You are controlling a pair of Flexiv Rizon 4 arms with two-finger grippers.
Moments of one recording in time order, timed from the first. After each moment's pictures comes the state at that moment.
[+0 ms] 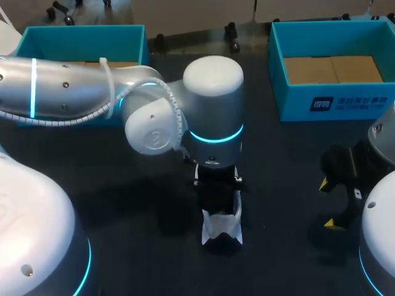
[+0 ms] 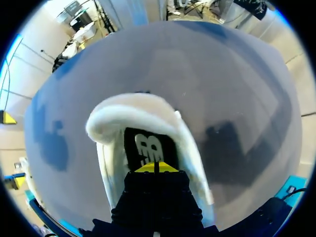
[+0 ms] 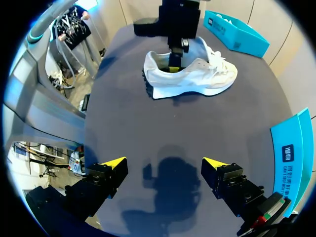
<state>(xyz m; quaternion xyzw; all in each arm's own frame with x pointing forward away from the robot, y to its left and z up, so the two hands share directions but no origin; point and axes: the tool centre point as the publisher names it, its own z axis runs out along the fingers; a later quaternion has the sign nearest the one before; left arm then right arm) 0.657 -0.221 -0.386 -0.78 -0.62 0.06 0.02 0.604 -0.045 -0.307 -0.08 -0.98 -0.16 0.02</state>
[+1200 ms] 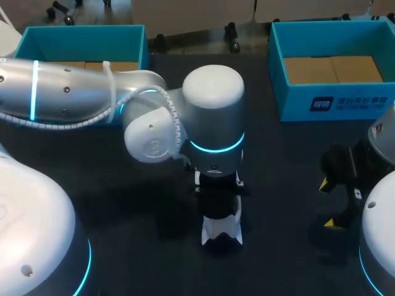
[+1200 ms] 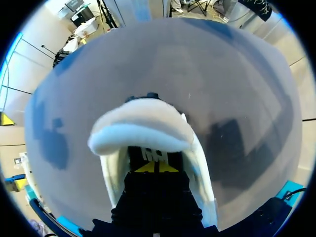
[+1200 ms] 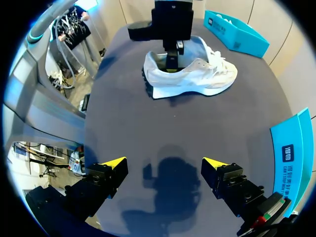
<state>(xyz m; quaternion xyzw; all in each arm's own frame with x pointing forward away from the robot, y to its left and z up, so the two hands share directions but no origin) 0.649 -0.227 -0.390 -0.76 -0.64 0.06 -0.01 0.604 -0.045 -0.307 -0.08 -0.98 -0.16 0.02</state>
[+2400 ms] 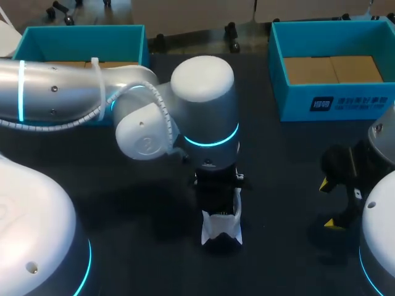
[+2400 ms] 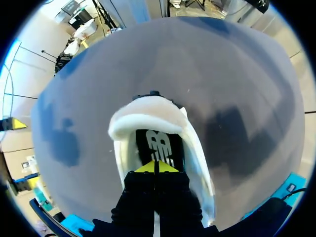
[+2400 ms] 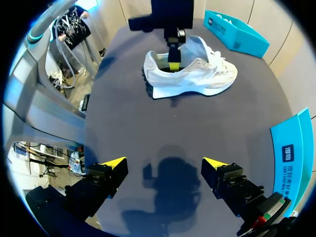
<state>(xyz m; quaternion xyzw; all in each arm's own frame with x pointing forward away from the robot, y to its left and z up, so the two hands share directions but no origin) 0.658 -0.231 -0.365 -0.78 -0.62 0.05 -0.05 0.604 -0.045 -0.307 -0.08 -0.98 -0.16 0.02</state>
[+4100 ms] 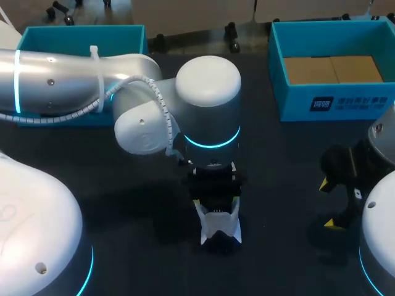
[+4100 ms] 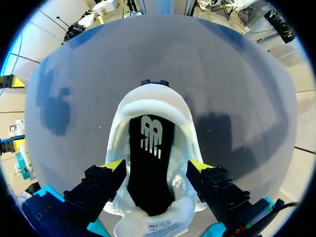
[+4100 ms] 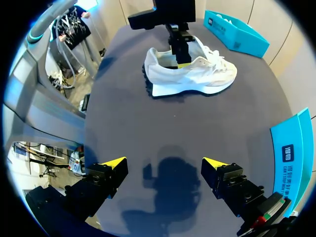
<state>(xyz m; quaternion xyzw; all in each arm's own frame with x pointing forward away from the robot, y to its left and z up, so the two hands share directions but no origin) 0.675 -0.211 -0.362 -0.69 -0.72 0.01 -0.04 0.604 -0.045 -0.307 -0.08 -0.98 -0.16 0.02</state>
